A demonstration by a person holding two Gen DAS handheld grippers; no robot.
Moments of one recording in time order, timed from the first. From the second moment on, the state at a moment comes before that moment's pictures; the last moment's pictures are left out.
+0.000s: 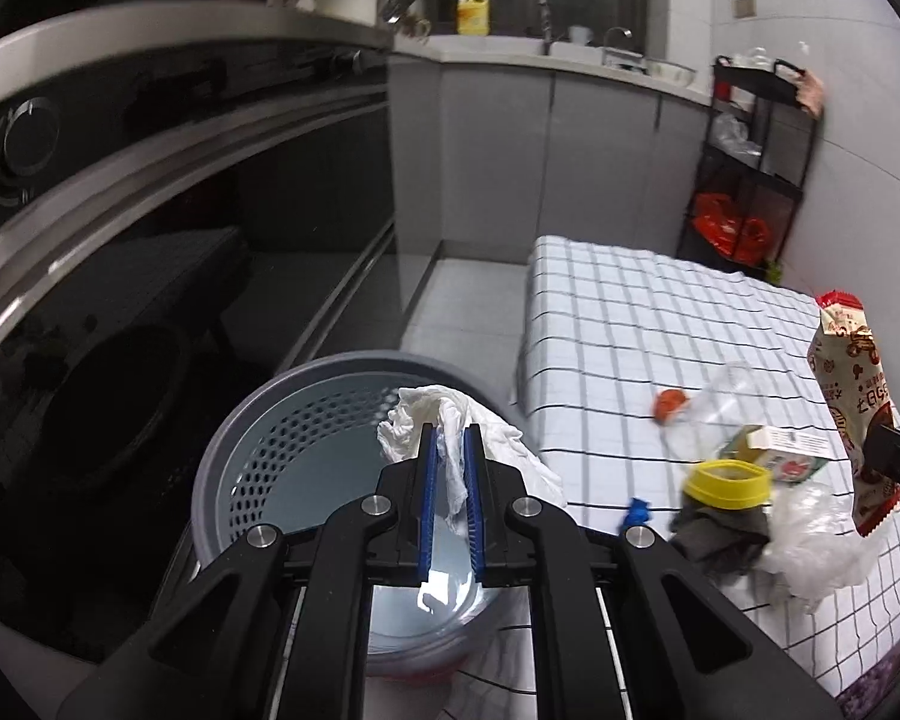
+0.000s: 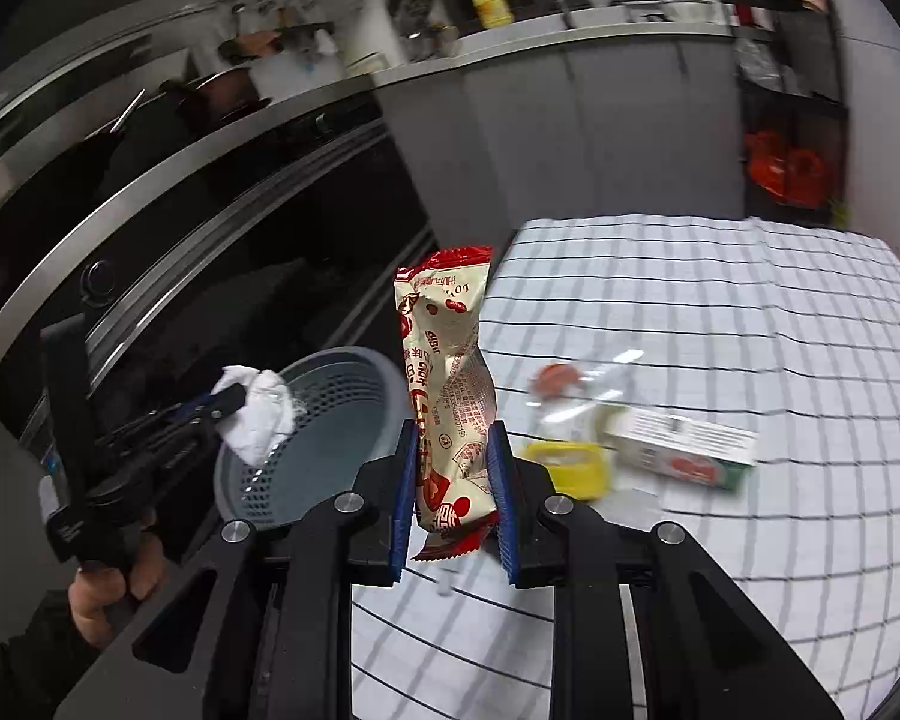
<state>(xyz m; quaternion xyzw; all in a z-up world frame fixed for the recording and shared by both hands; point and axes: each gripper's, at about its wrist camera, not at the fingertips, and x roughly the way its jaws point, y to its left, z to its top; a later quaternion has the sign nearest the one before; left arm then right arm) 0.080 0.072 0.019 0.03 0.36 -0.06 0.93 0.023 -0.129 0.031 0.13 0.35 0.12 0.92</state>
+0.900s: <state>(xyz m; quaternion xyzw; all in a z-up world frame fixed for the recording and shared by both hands) 0.138 0.156 -0.048 -0.01 0.45 0.01 0.89 0.158 0.017 -0.048 0.09 0.47 0.22 0.85</state>
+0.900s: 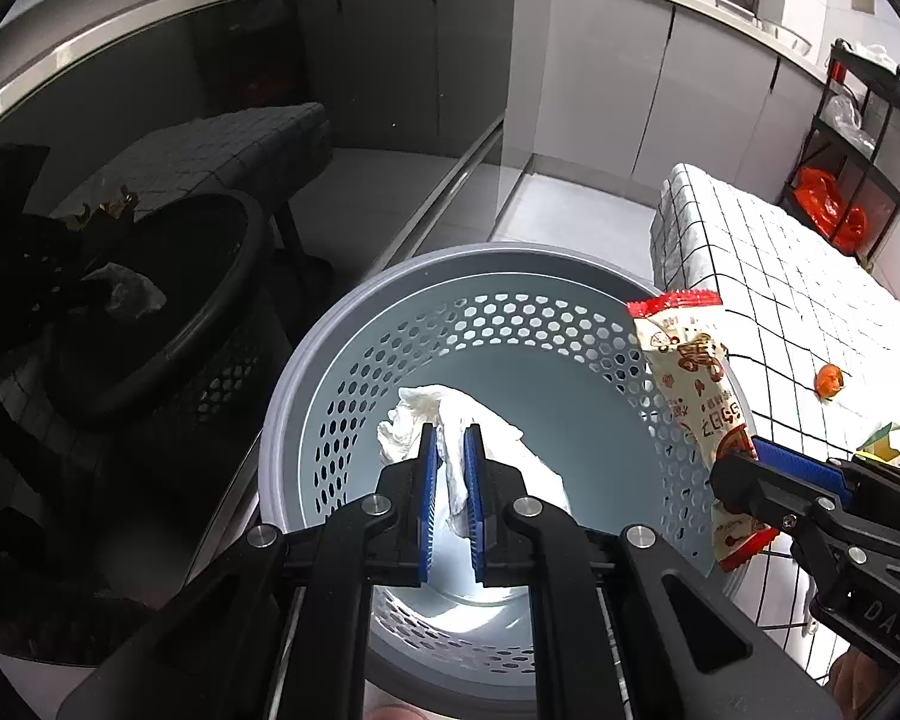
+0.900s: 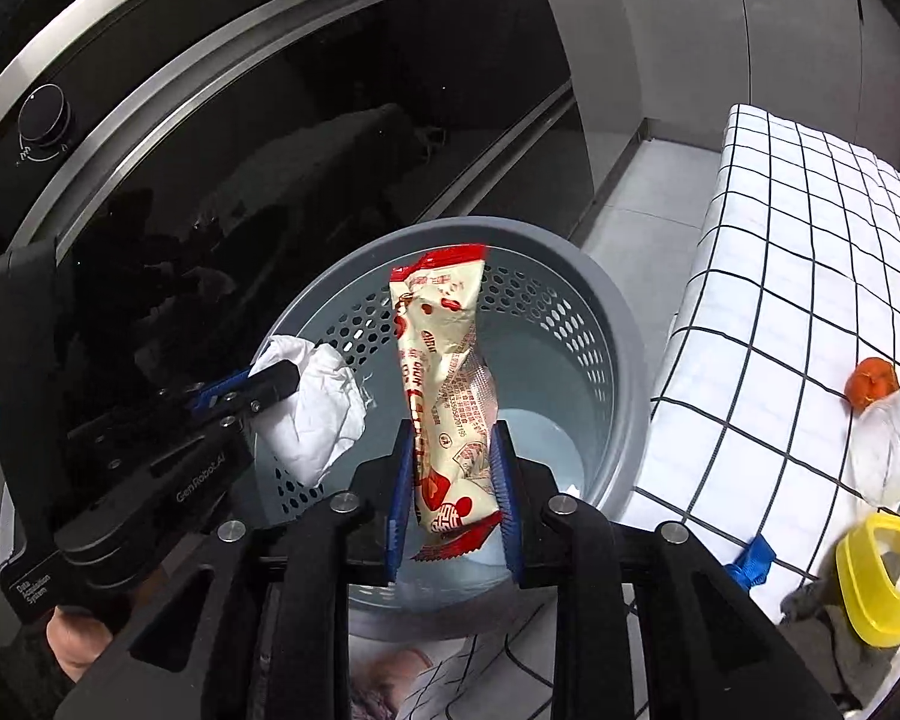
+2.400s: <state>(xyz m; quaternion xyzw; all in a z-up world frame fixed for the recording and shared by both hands) 0.086 0.111 -0.002 0.02 0.35 -0.02 0.94 0.047 -0.047 -0.033 0.10 0.41 0.14 0.90</state>
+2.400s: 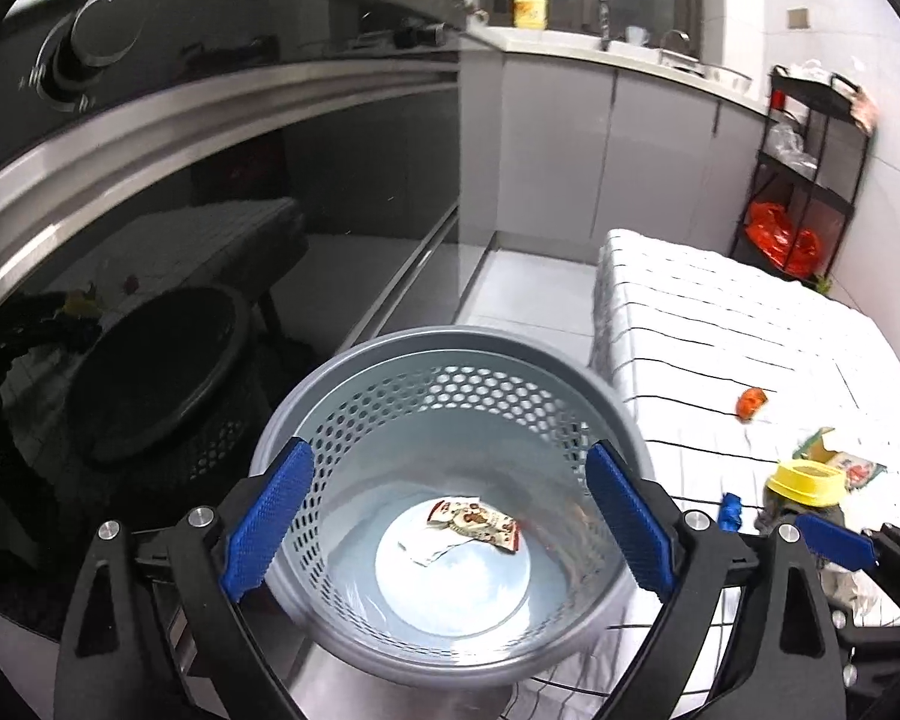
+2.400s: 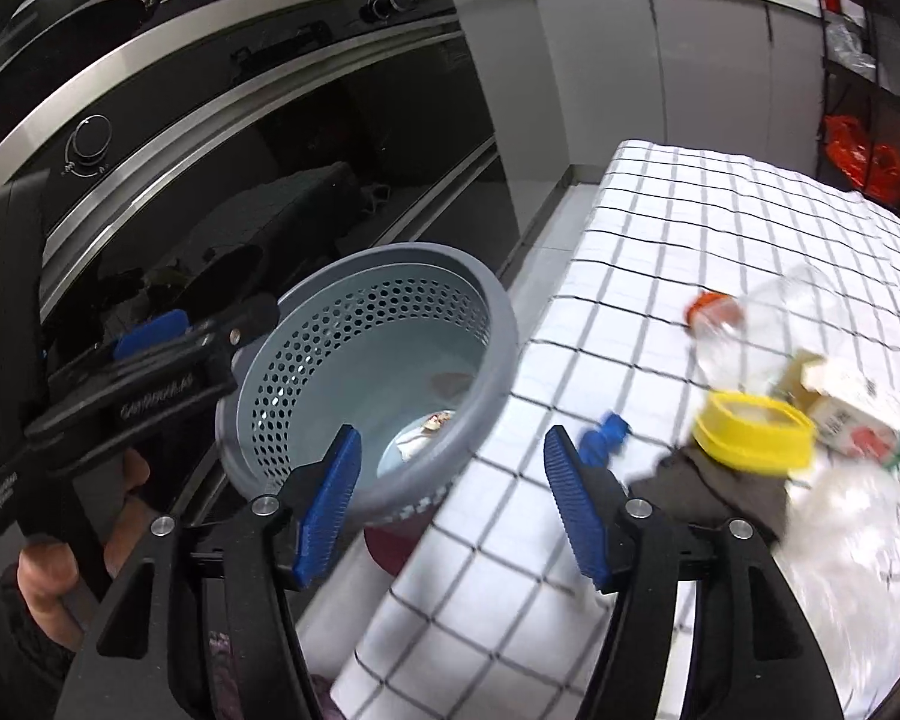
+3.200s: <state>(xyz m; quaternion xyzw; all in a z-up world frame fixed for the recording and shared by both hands) 0.033 0.019 -0.014 0.04 0.36 -0.11 0.93 -0.081 -0.171 -0.031 0.10 0.38 -0.01 0.92</state>
